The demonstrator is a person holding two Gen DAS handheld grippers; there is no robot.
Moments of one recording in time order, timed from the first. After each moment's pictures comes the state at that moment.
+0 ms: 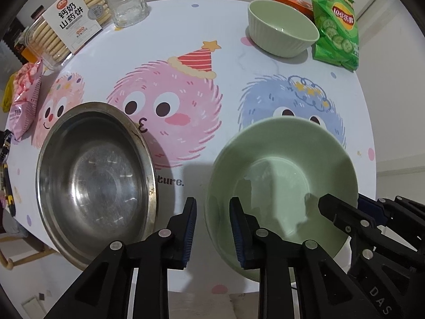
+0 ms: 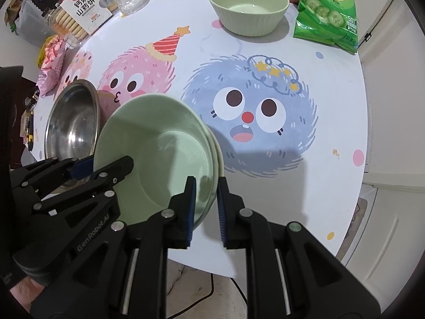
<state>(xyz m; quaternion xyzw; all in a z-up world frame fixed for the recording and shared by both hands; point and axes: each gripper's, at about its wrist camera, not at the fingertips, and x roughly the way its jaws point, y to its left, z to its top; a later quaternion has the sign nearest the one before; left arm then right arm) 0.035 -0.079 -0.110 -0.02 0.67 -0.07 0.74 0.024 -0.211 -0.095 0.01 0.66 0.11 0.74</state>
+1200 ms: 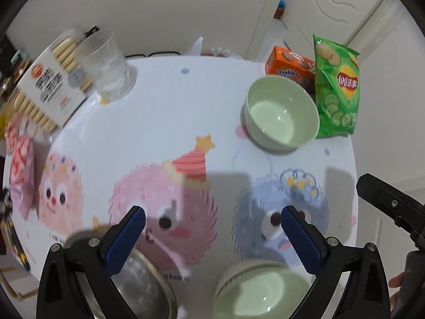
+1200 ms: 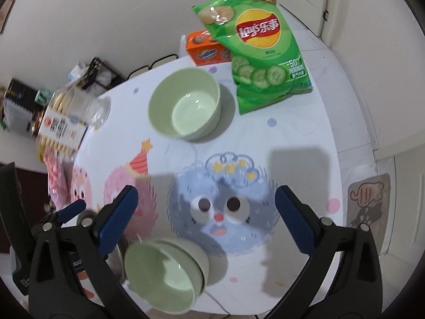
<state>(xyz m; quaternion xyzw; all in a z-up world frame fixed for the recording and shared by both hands) 0.158 -0.089 -0.067 -0.02 0.63 -0.09 0.77 0.135 -0.290 -0.052 0.18 0.59 0.01 0.78</state>
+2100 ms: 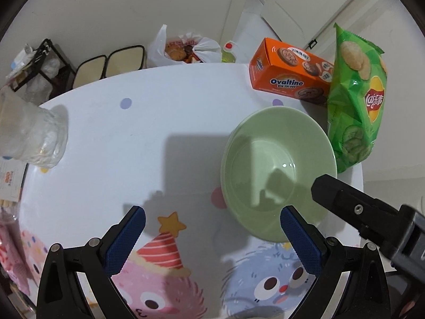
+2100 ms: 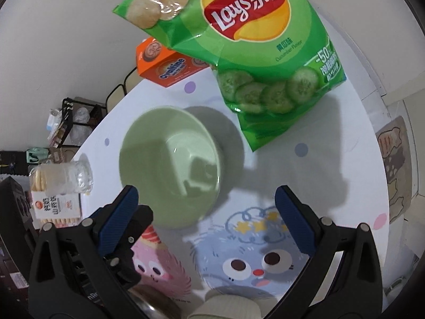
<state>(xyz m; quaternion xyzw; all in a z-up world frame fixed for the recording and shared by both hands) 0.275 -0.141 -0.124 0.01 0.67 -0.16 0.73 0.226 -0.304 -0.118 0.30 0.62 -0.07 0.72</state>
